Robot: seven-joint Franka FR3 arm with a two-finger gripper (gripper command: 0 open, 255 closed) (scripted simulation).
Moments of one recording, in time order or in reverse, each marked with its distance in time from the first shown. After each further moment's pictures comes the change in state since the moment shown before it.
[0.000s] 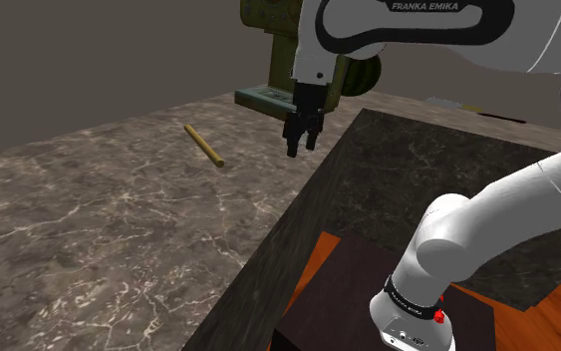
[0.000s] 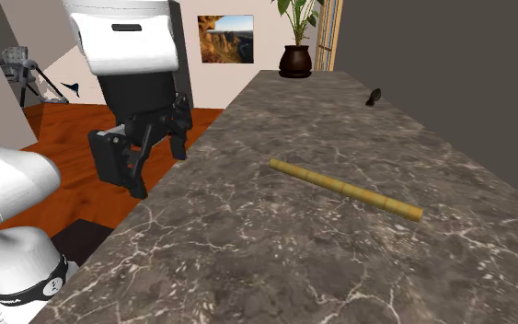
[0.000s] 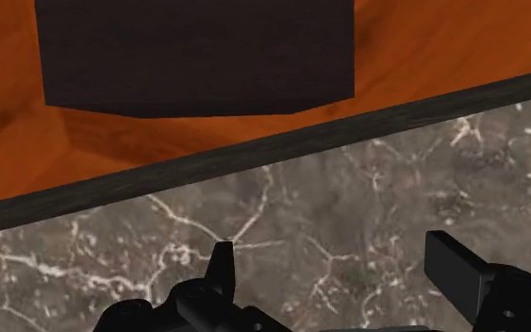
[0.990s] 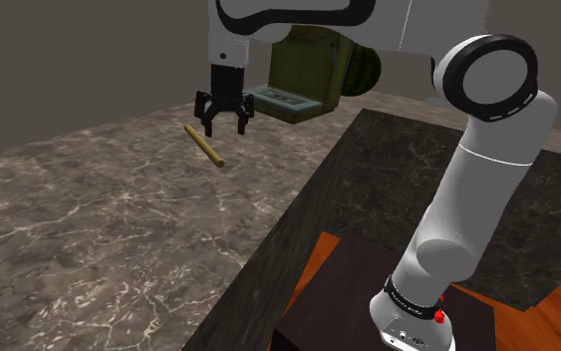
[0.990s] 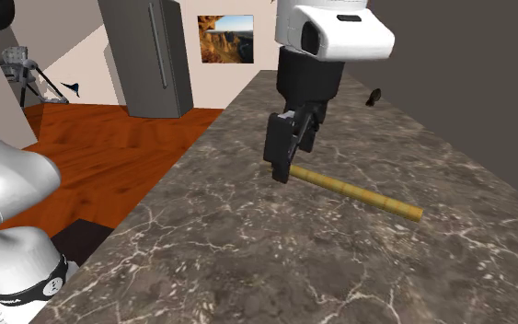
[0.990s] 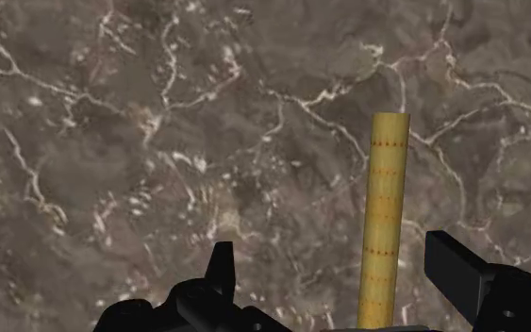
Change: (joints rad) arm 0.007 0.592 0.140 0.602 -0.053 0.019 0.415
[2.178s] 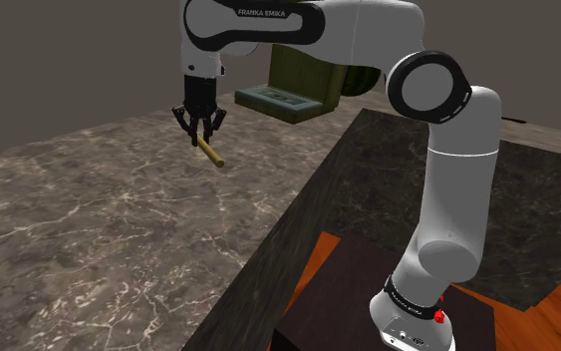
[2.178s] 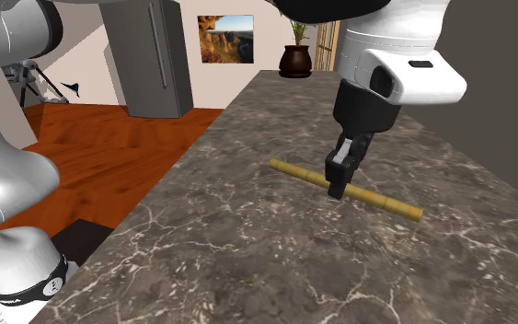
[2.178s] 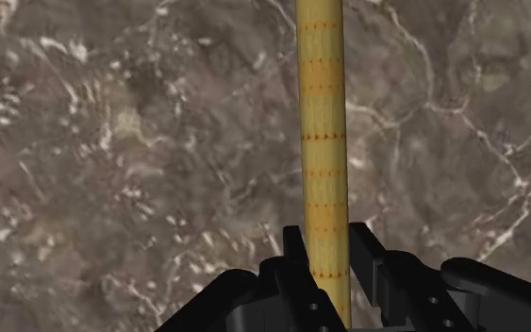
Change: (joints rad) arm 0.040 0.256 0.004 0.243 -0.063 0.019 0.138
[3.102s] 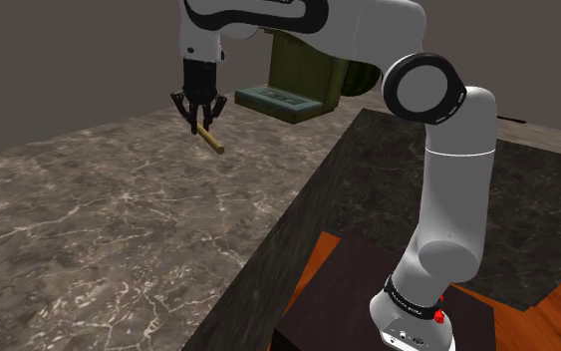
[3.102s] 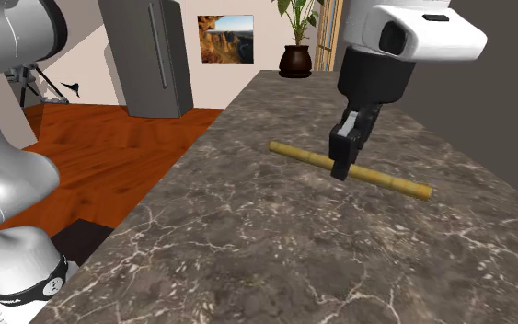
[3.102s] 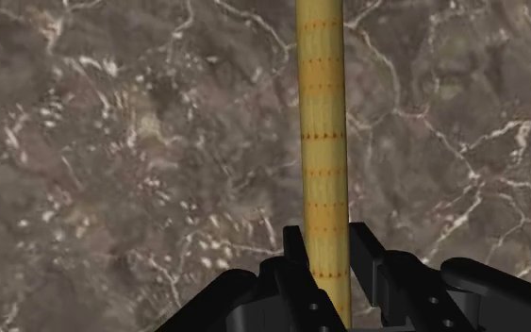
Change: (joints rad) arm 0.006 0.024 0.002 0.125 -0.005 -0.104 0.010
